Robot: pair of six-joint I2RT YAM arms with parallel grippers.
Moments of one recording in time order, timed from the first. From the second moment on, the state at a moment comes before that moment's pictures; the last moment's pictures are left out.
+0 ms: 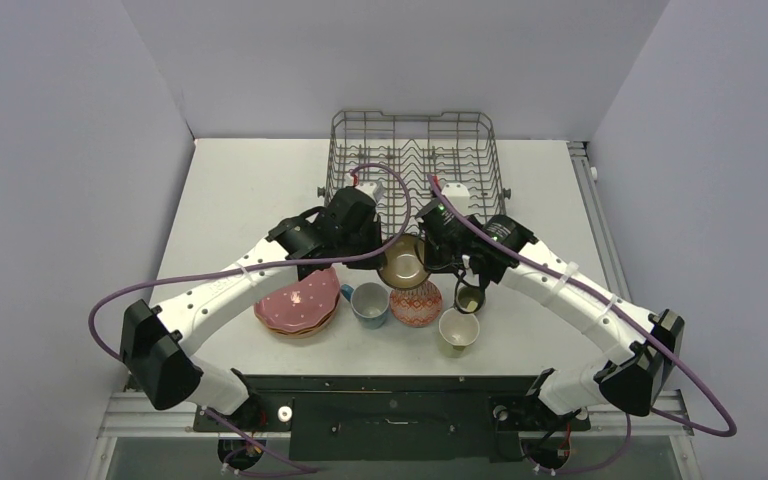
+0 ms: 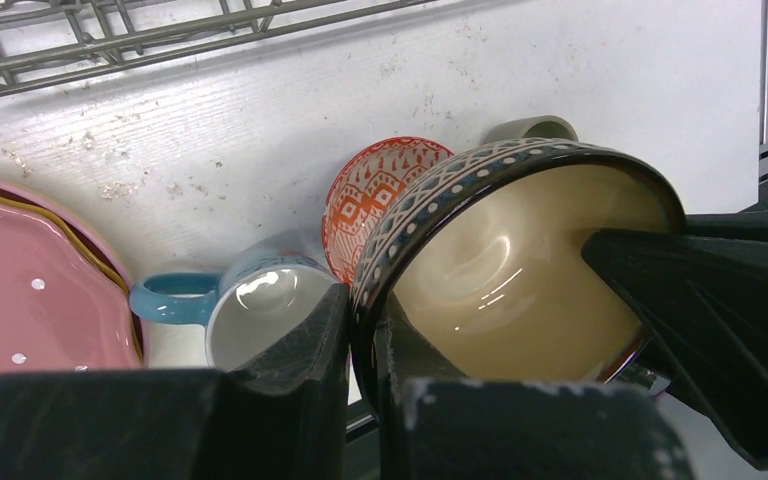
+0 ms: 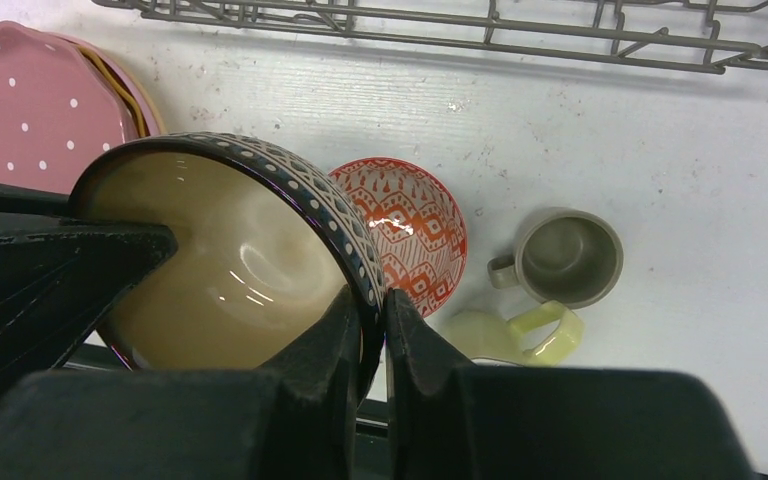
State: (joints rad) left arm -0.82 1.44 1.32 -0.69 -0.05 -0.65; right arm 0.85 1.38 1.39 -0.98 0.32 0.68
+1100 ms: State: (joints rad) left arm -0.70 1.34 1.17 -0.58 0.17 -0.66; right arm 0.80 1.07 1.28 -0.86 0.26 0.67
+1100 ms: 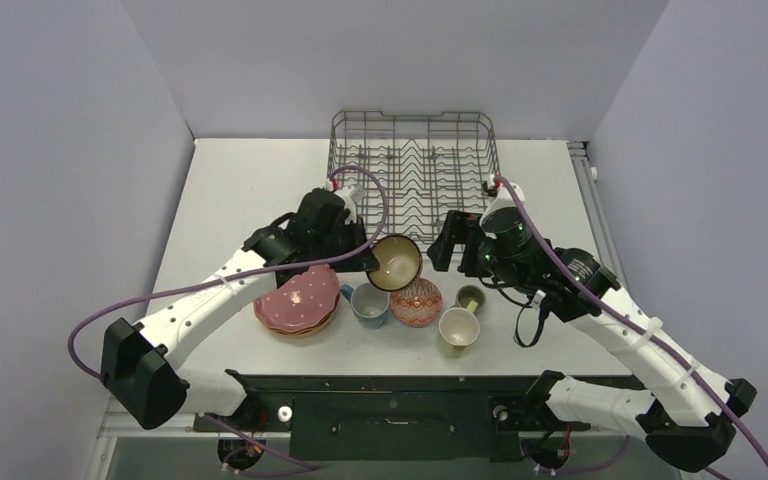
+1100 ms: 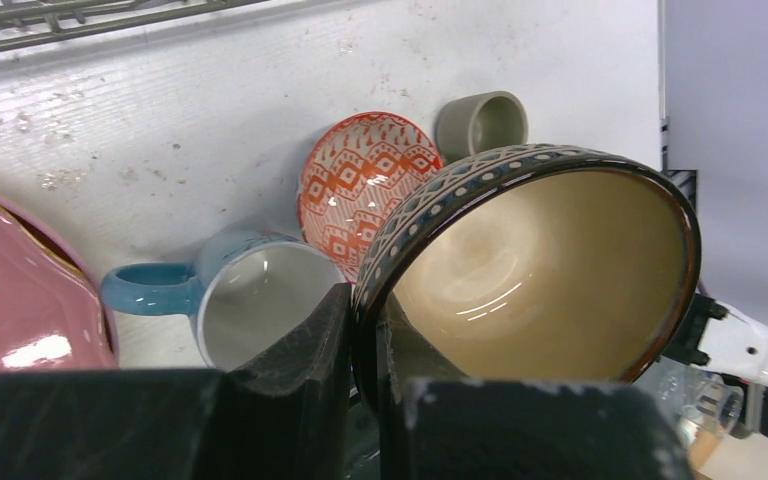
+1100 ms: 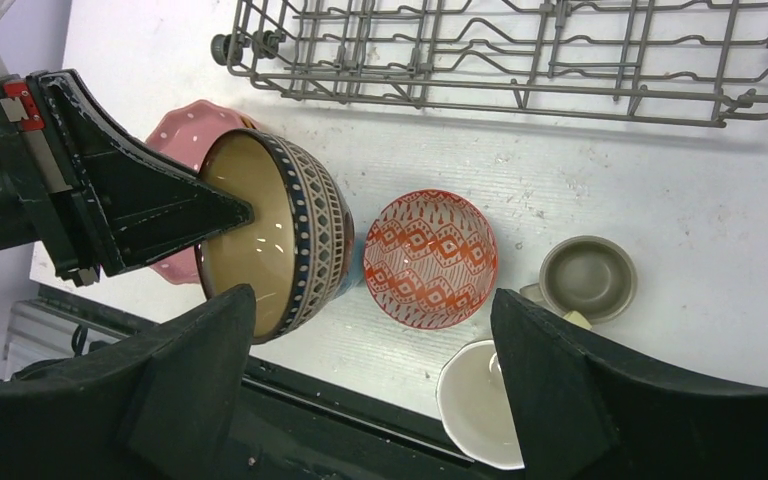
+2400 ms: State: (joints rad) left arm -0.61 1.13 0.89 -0.14 0.50 -0.91; right arm 0.70 0.79 0.89 -0.33 -0.18 0.94
